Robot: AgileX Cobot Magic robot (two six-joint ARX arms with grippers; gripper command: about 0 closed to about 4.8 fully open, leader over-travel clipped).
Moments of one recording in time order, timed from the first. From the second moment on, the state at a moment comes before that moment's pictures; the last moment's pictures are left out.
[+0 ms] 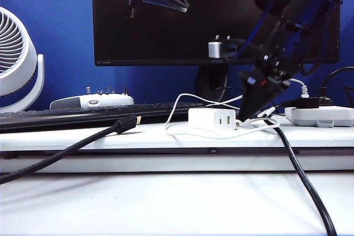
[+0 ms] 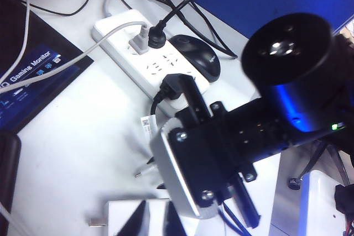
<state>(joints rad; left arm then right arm) -0.44 1.82 1.77 -0.65 0.80 0.16 0.39 1.62 1.10 -0.43 -0.18 -0.58</state>
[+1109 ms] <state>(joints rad) -0.44 1.82 1.77 -0.66 0.80 0.16 0.39 1.65 1.10 -0.37 -0.15 -0.58</state>
